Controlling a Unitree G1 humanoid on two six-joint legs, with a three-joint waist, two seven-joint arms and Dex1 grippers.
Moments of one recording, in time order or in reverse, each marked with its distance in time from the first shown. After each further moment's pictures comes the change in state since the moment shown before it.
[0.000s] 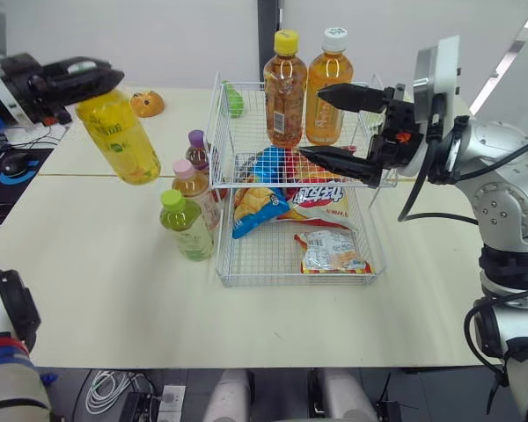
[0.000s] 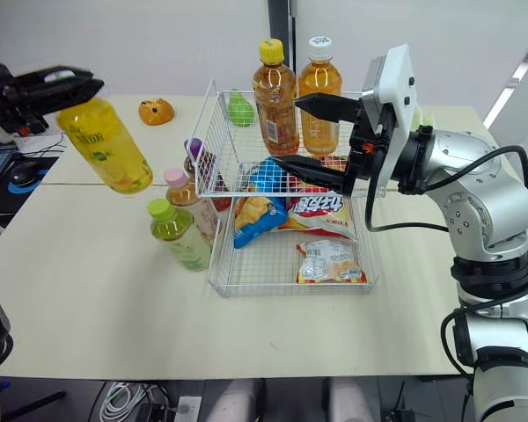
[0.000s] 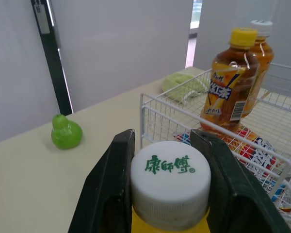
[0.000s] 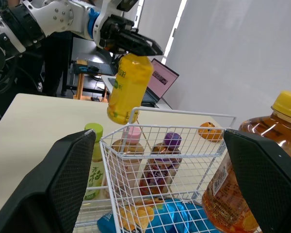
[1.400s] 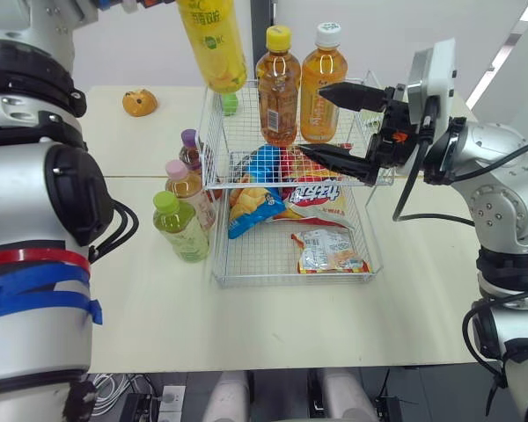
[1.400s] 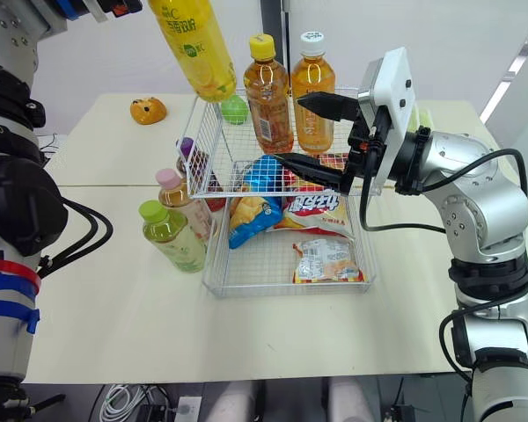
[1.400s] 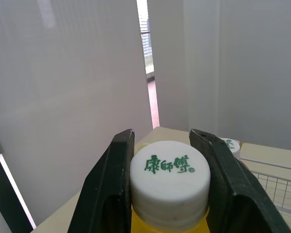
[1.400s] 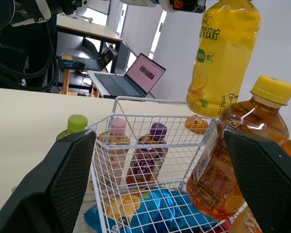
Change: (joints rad) left arm -0.592 -0.391 -0.072 0.614 0.231 -0.356 0.070; right arm 0.010 0.007 0.004 -0.006 -0.039 -0.012 -0.036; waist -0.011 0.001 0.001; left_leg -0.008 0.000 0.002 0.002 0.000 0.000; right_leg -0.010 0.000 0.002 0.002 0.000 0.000
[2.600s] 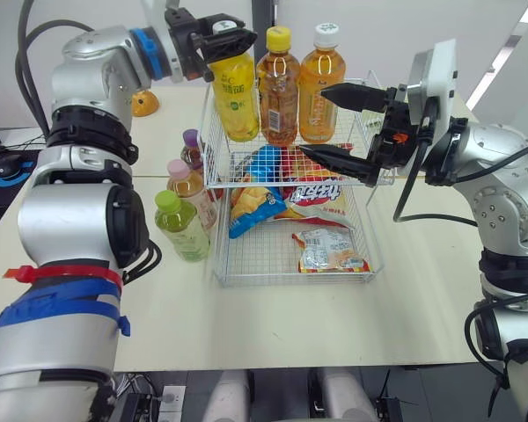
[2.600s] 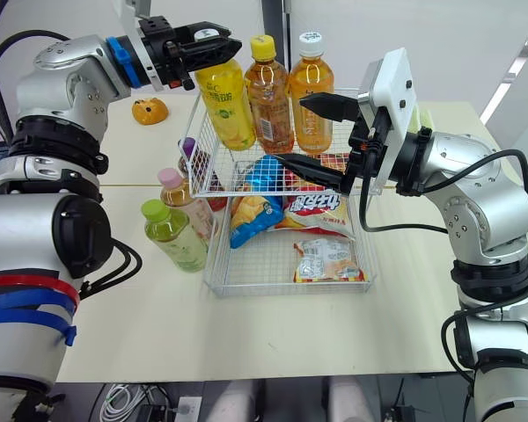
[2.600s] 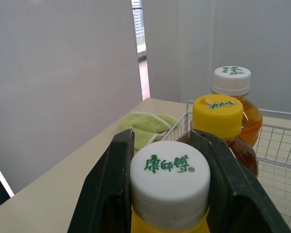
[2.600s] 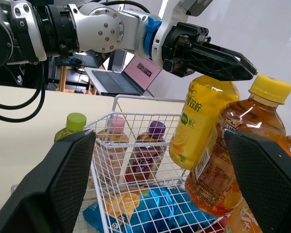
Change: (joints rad) left arm 0.187 -0.107 0.000 -0.024 0.037 -0.114 0.013; right arm 0.003 -0.012 0.000 -0.020 0.000 0.017 -0.017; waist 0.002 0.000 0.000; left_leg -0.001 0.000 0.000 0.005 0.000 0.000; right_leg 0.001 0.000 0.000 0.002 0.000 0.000
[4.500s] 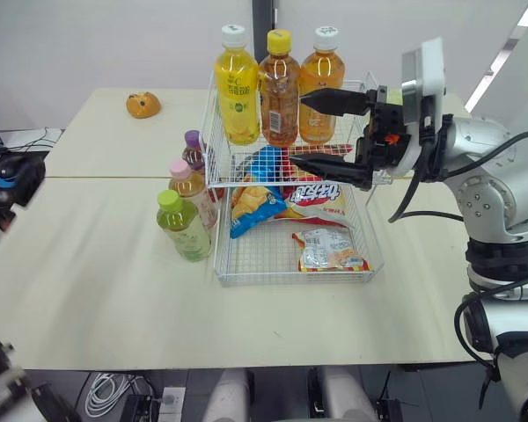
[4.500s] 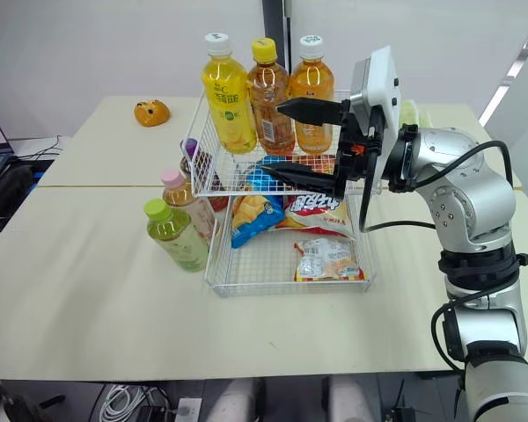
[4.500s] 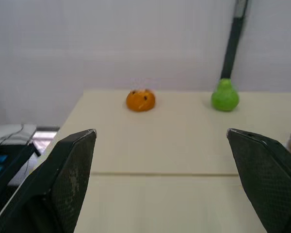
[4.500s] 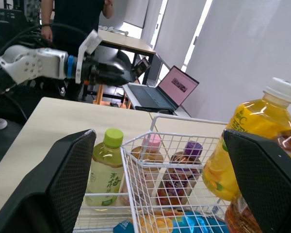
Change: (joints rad) left arm 1.356 0.112 0.772 -1.147 -0.212 0.345 0.559; right arm -0.053 0.054 0.027 0.096 0.023 -0.042 0.162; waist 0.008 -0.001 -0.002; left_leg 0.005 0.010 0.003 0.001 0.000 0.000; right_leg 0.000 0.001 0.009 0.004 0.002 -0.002
